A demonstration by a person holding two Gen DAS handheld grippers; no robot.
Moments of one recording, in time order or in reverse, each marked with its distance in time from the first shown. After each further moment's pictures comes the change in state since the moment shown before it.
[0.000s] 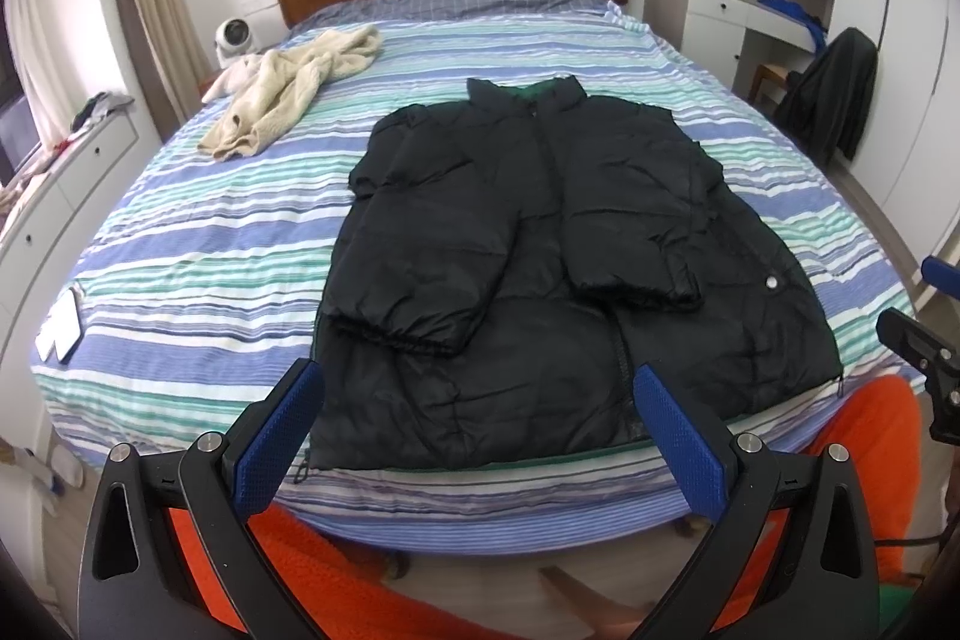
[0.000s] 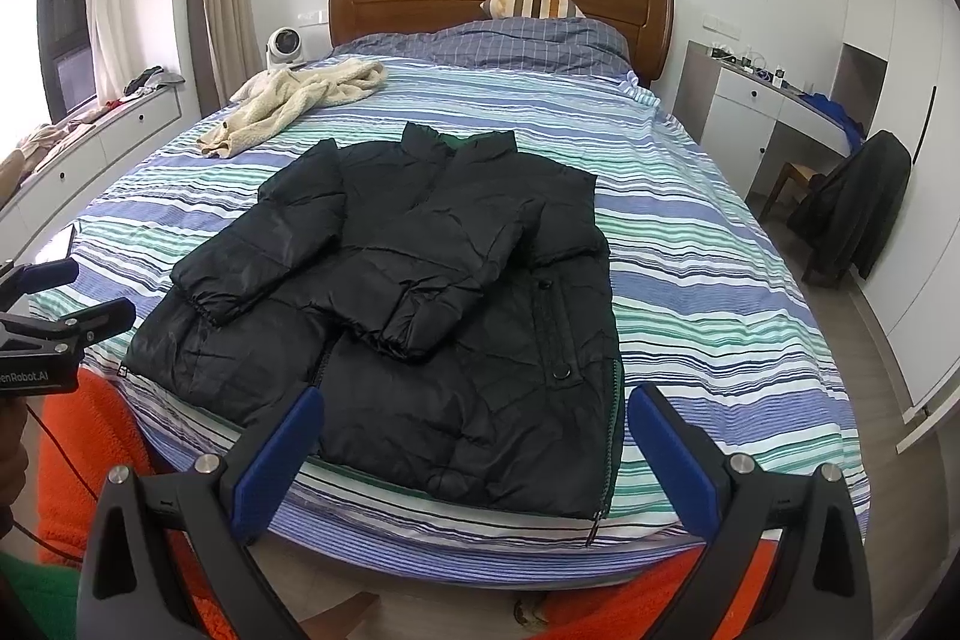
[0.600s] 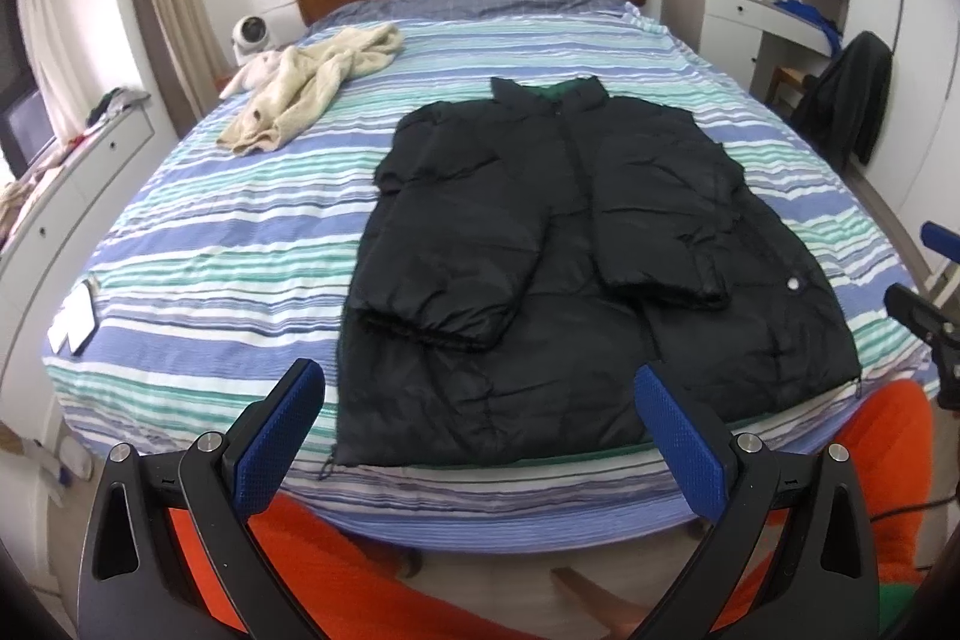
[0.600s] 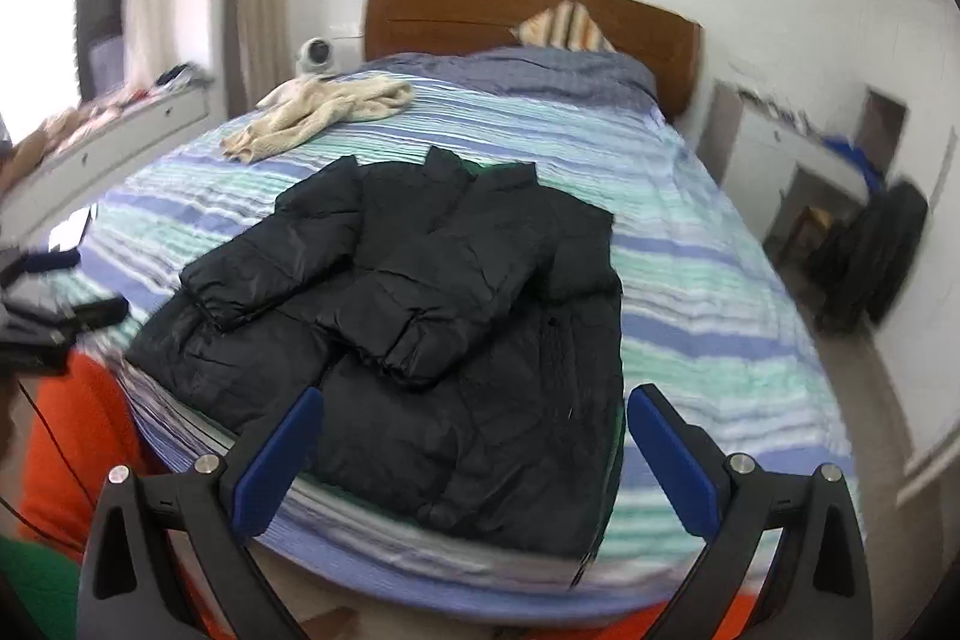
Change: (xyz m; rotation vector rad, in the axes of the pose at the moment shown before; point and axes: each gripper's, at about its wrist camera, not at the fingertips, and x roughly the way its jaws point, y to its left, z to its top) left arm 0.003 0.016 -0.004 -0.022 0.003 0.046; right arm 0.019 -0.002 0.010 -0.151 -0.056 0.061
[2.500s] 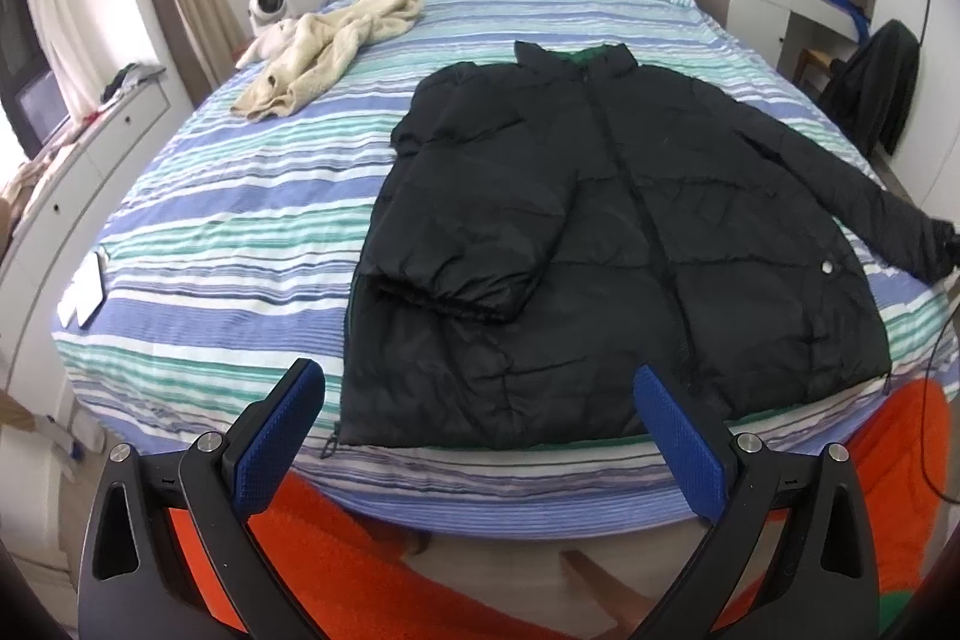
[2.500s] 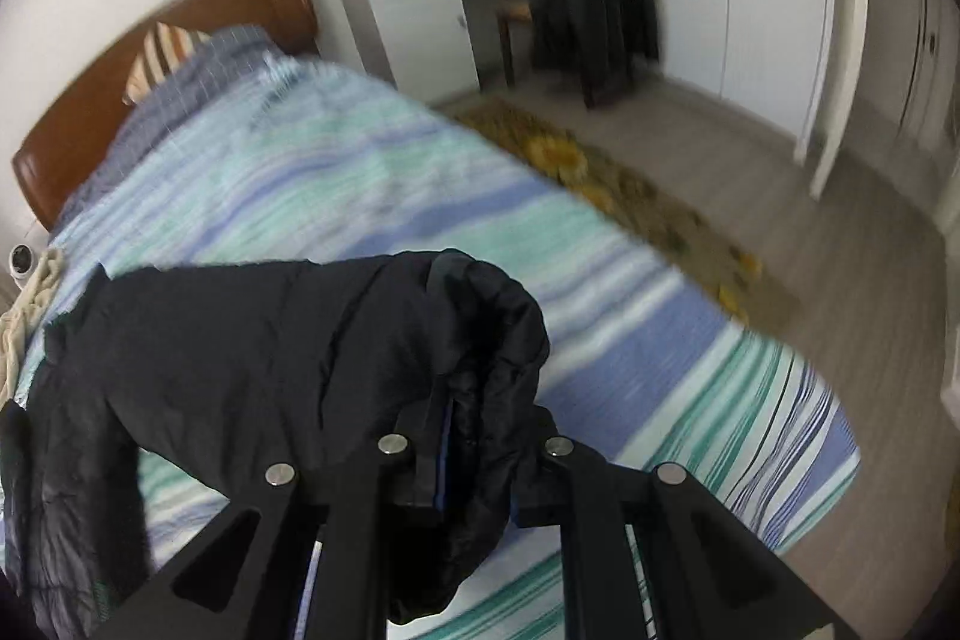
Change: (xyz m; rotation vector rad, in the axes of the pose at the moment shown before) left arm 0.017 -0.006 -0.005 -0.008 0.072 0.053; right arm 0.097 -0.402 -0.141 0.840 0.174 -0.408
